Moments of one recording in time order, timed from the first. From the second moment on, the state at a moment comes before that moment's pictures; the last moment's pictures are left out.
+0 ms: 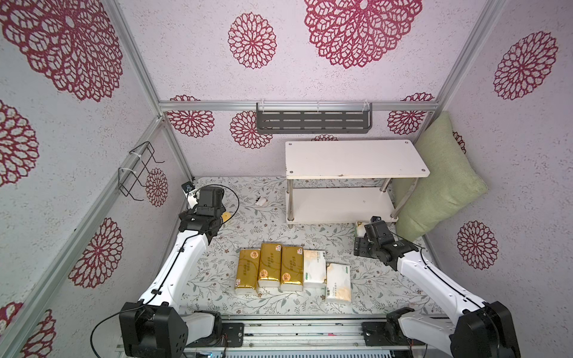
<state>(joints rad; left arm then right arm) -0.11 1.28 1.12 -0.56 -0.67 -0.54 0.34 1.14 0.74 -0.63 0.26 0.41</state>
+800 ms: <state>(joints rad) -0.11 1.28 1.13 -0.57 -0.67 -0.54 0.17 1.21 0.82 -0.57 0.17 0.17</state>
